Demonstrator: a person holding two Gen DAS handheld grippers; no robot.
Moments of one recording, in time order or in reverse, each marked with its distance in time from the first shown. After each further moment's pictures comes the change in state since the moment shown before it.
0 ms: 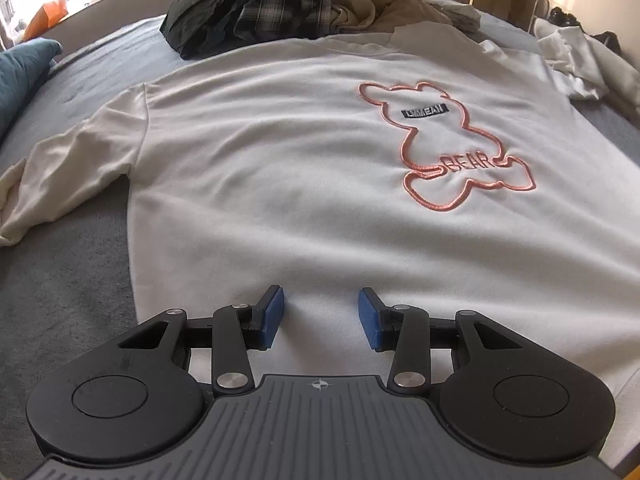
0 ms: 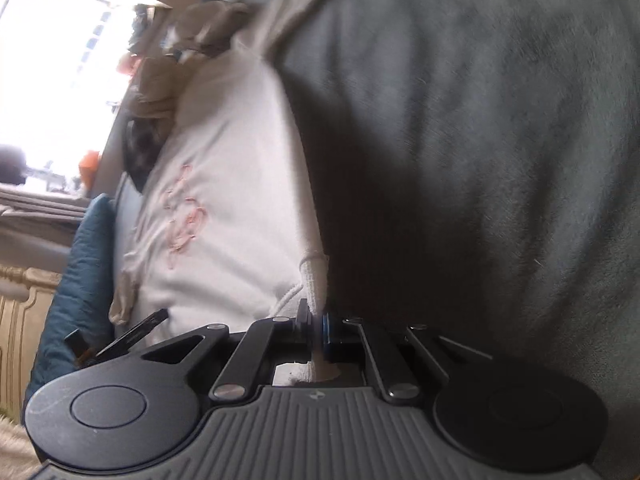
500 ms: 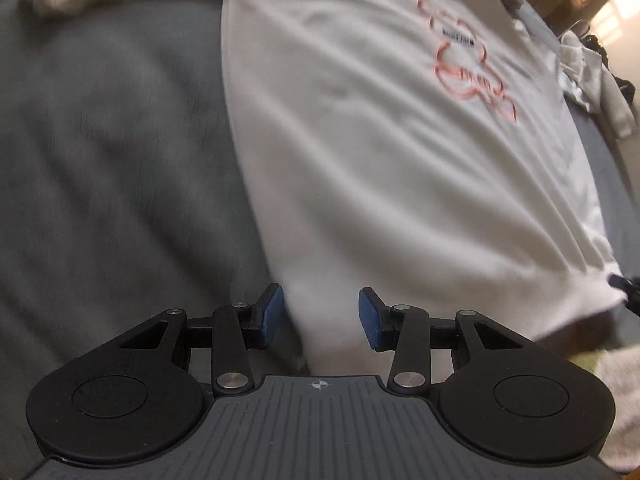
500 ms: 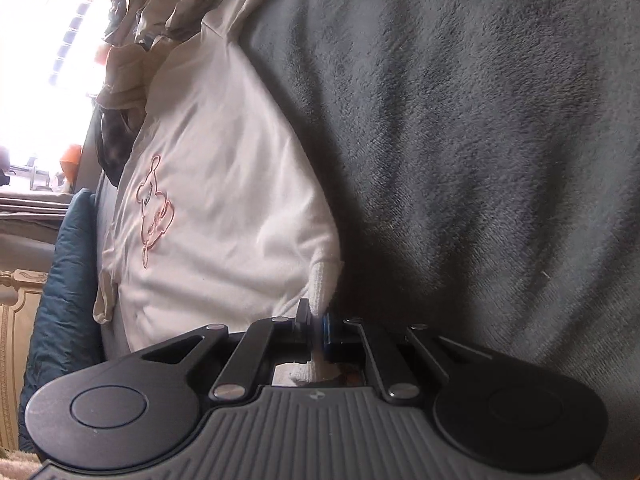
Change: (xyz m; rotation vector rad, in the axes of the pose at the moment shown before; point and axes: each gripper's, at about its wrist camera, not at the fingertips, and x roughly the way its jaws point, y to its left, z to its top) left arm -0.056 0.066 -0.079 -0.348 0.338 -0.230; right arm 0.025 -0.012 0.005 0.021 0.056 -0.023
